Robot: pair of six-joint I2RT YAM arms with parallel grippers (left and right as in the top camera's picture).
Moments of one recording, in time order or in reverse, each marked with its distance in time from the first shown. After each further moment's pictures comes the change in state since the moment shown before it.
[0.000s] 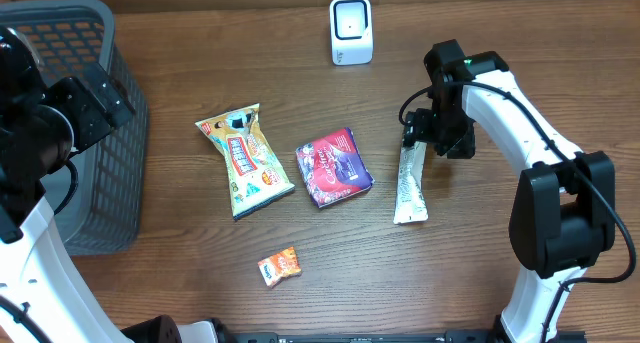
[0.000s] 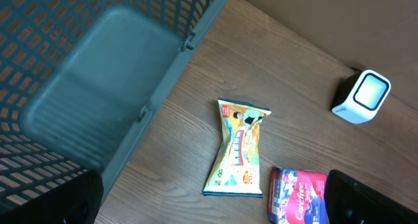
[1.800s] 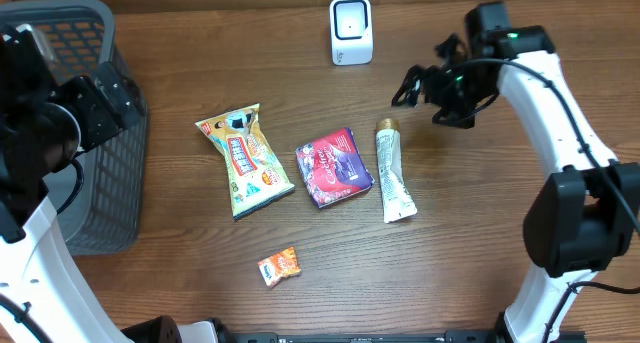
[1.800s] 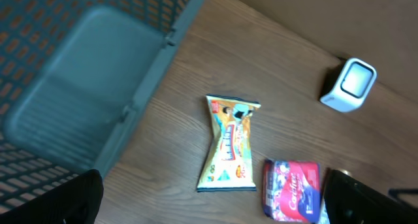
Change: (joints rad) left arm -0.013 0.000 0.000 0.000 0.040 0.026; right arm -0.089 -0.018 0.164 0.016 -0.369 -0.122
